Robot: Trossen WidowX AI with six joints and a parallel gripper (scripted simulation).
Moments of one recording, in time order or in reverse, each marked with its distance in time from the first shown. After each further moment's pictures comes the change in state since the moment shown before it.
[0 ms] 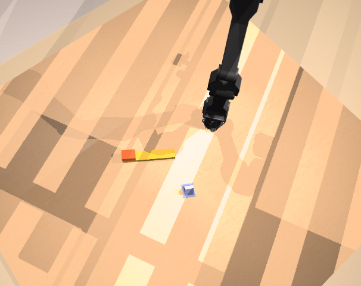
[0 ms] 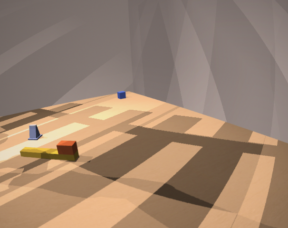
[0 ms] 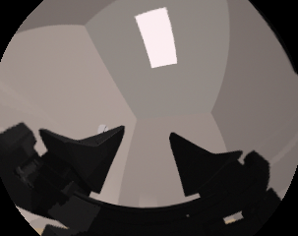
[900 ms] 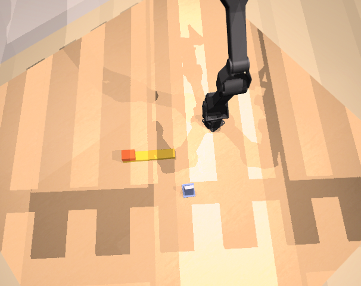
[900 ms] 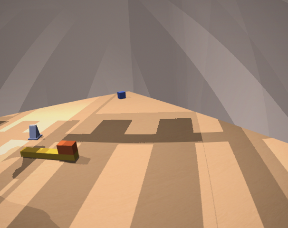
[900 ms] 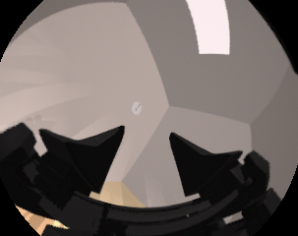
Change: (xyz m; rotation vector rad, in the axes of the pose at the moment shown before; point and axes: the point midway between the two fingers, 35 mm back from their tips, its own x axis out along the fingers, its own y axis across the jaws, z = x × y) arm -0.022 0.122 -0.097 -0.112 0.263 0.411
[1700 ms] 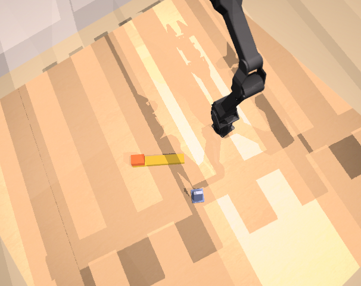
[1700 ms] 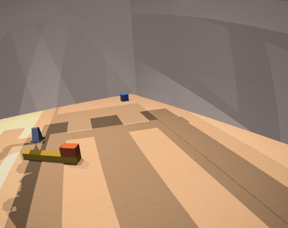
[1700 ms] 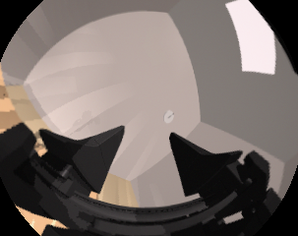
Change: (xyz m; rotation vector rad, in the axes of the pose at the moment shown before) arm -0.012 0.138 -0.008 -0.110 -0.018 0.424
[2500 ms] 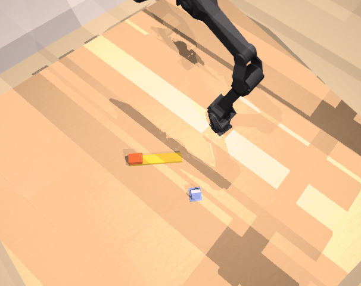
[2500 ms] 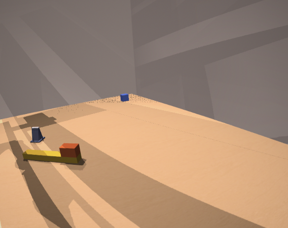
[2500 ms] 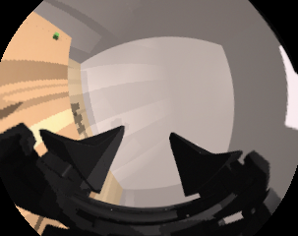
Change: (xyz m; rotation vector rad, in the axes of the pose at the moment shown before) arm -0.011 0.161 0.024 -0.287 -0.125 0.483
